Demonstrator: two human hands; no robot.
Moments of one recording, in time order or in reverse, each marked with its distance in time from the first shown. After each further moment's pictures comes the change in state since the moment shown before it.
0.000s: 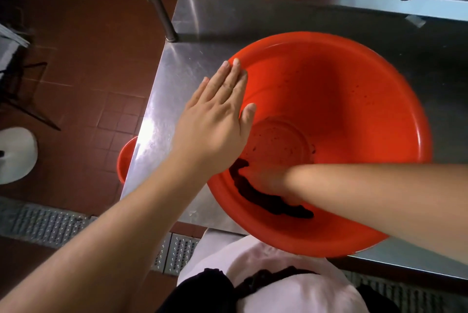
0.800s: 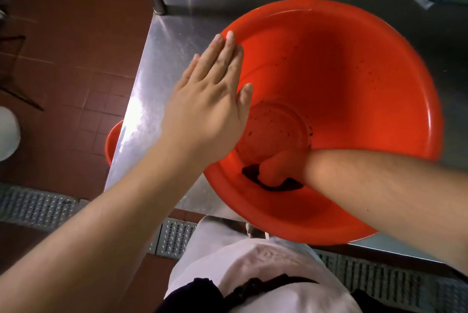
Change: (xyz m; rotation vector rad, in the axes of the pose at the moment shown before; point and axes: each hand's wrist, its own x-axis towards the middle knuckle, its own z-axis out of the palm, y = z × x) left_hand -0.002 0.005 0.015 0.050 0.064 0.009; right_hand 0.082 0.069 0.000 -0.643 -0.409 0.133
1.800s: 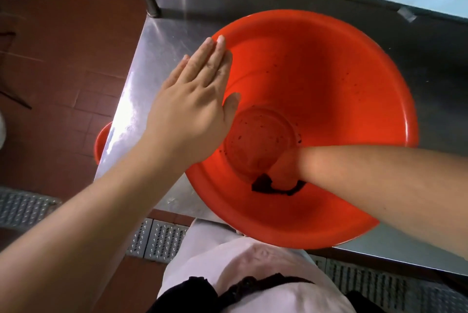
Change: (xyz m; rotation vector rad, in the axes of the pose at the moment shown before) left_hand 0.002 -0.003 0.003 0.083 0.047 0.066; right_hand -0.047 0.018 -0.008 -0.420 -0.178 -0.059
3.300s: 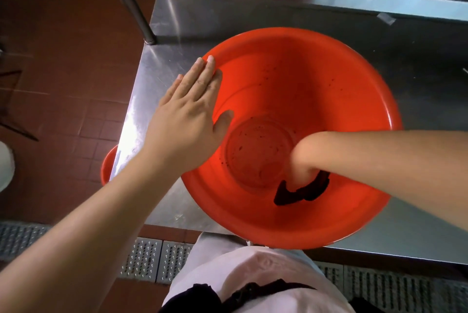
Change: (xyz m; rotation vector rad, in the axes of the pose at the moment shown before) left_hand 0.002 -0.014 -0.003 -0.060 -0.083 0.023; right_hand -0.046 0.009 -0.001 0.195 -0.110 0.190
